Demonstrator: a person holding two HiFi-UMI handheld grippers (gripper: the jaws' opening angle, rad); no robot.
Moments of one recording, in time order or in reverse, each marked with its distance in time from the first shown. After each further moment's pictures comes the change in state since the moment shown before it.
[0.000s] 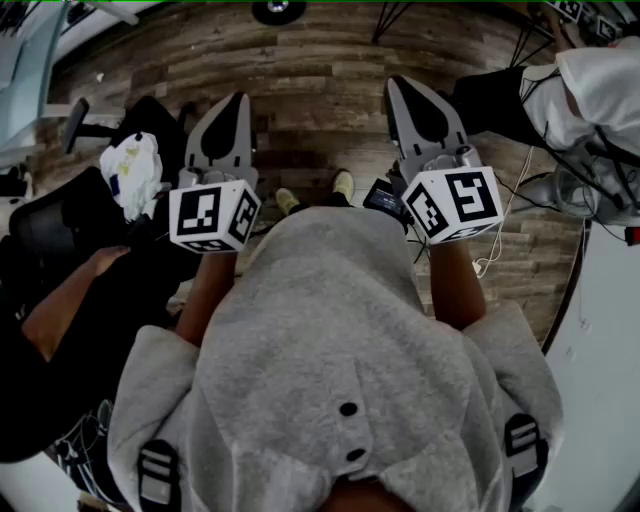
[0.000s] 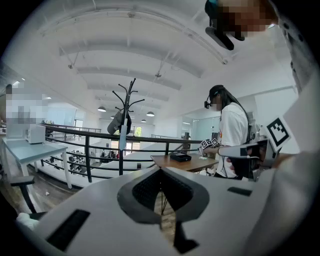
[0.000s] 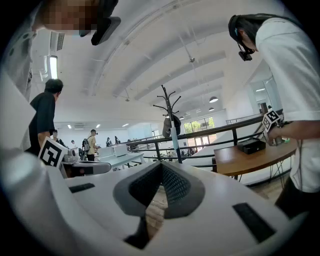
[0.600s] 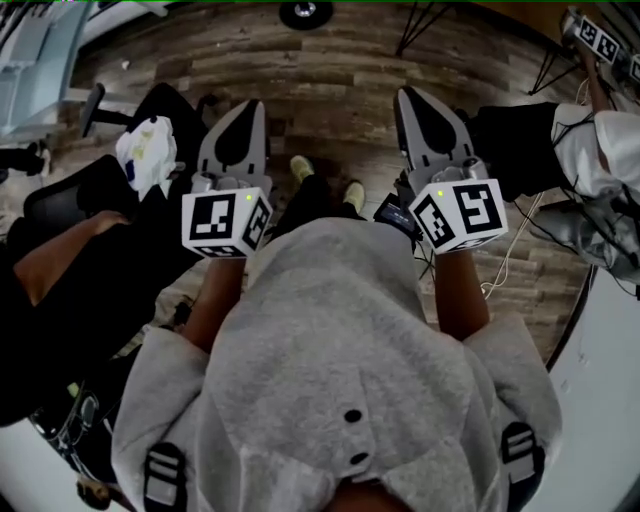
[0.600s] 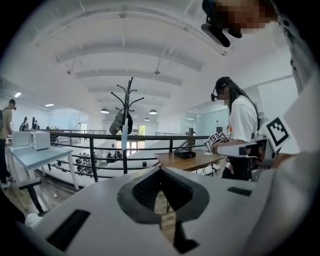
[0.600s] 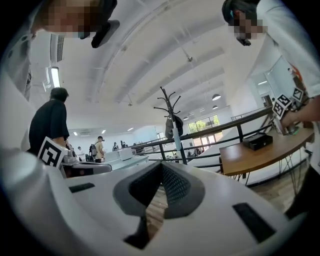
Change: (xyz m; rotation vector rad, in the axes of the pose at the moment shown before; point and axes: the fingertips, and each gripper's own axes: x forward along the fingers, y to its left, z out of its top) left arm 0.027 -0.020 -0.004 0.016 0.031 0.037; right arm 0.010 -0.036 -0.003 0.034 -0.009 0.043
